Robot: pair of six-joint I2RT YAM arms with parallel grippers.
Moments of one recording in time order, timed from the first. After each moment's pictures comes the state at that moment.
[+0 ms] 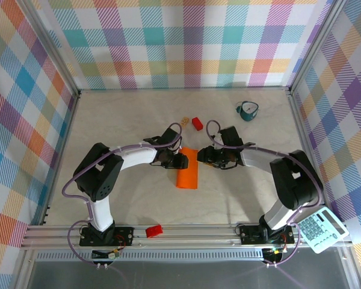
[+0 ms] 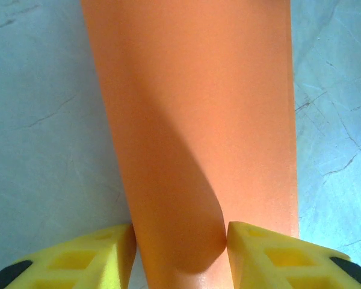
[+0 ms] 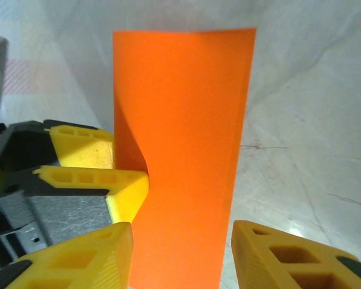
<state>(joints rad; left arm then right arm) -0.66 1.85 1.10 -0.38 0.24 -0.52 0.44 1.62 0.82 -0.16 -0.57 0.61</state>
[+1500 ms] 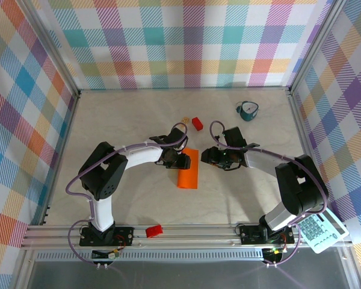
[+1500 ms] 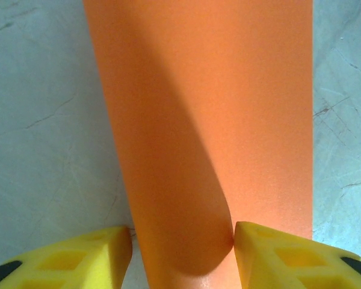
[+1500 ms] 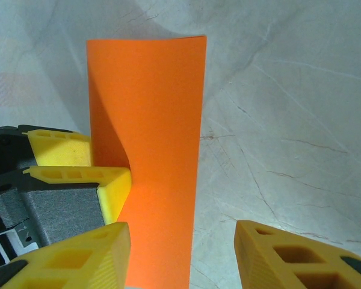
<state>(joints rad) -0.70 1.89 1.18 -0.48 0.14 -0.55 0.43 1.57 0.80 -0.22 -0.51 0.59</state>
